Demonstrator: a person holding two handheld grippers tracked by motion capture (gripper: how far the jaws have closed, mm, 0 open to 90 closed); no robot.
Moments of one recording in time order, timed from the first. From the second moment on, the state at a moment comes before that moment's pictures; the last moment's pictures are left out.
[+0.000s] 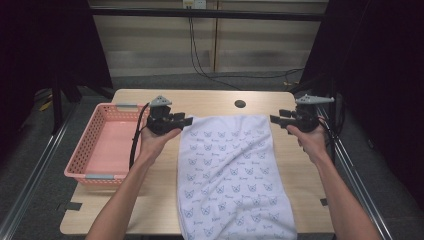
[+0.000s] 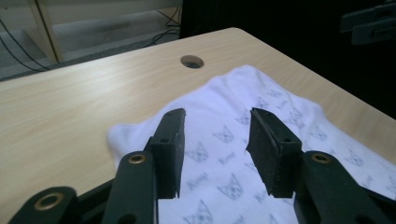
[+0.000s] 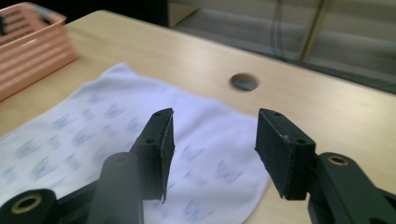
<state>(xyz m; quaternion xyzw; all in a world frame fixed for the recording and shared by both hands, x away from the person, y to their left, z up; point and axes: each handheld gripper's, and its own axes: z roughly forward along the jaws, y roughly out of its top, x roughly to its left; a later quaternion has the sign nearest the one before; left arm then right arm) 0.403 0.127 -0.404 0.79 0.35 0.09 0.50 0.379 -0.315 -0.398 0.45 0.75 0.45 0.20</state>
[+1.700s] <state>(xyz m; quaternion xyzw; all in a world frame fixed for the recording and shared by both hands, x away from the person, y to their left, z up) 0.258 0.137 -0.485 0.88 0.28 0.01 0.39 0.207 -0.280 -0.482 0.37 0.85 0.37 0.07</state>
